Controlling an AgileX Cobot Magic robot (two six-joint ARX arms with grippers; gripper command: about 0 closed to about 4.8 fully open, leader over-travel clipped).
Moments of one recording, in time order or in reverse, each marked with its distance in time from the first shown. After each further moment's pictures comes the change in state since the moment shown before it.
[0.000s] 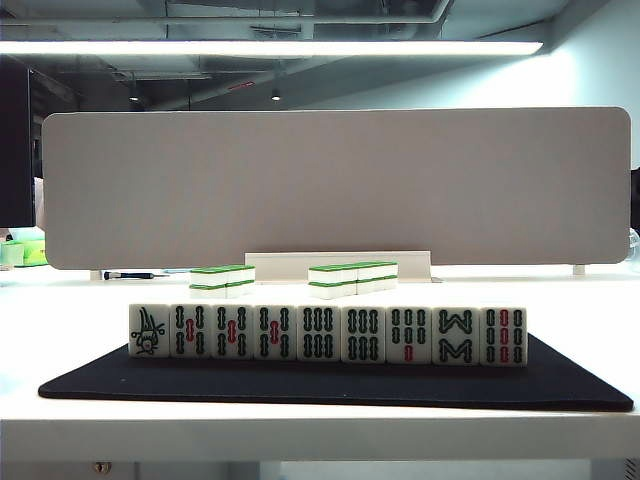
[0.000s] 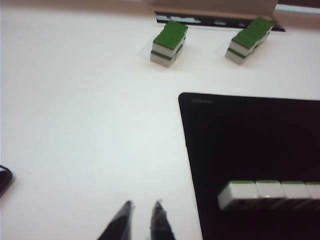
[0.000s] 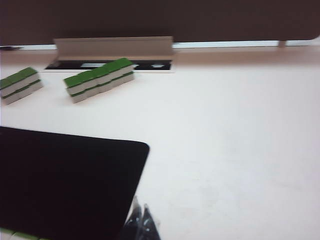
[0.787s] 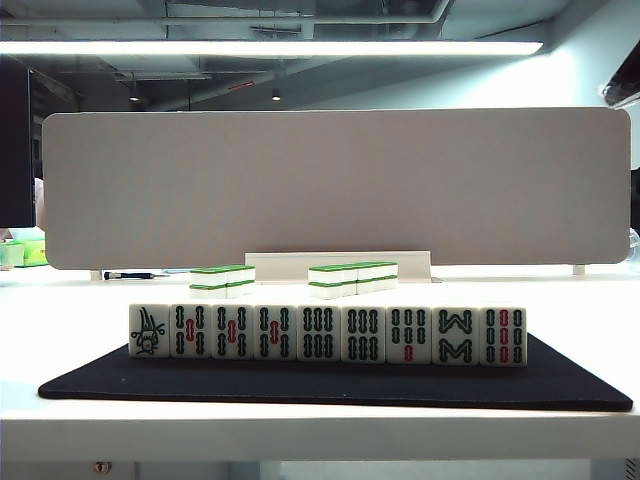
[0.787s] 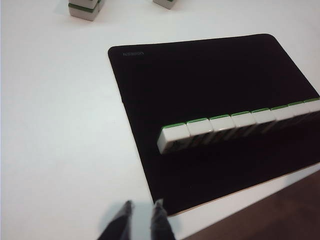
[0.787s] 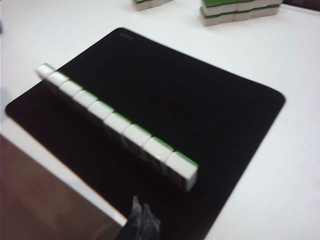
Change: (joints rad) left arm 0.000 0.037 0.141 -0.300 0.233 0.156; right arm 0.436 0.066 0.097 -0.267 -0.007 -0.032
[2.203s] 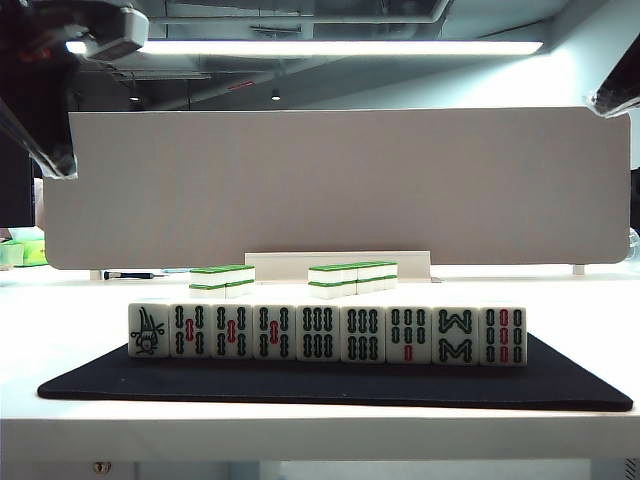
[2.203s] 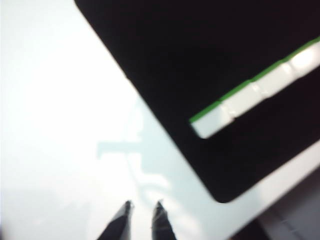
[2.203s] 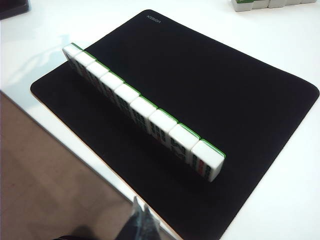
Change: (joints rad) left arm -0.275 0.796 0.587 -0.278 -0.340 0.317; right arm 0.082 -0.001 0.000 -0.040 0.000 0.003
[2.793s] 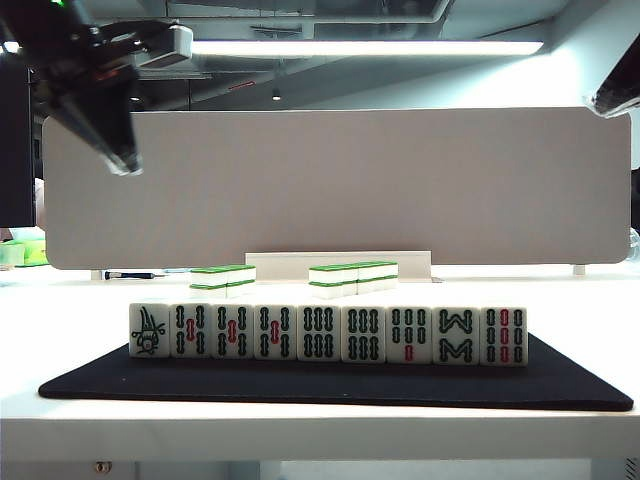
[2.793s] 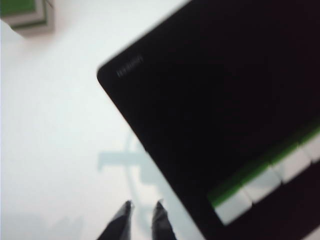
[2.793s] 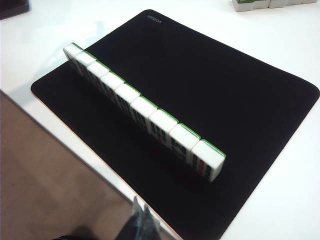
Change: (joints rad) left arm -0.003 0.173 0.164 0.109 0.052 -0.009; right arm 0.000 0.000 0.000 0.000 0.001 0.000
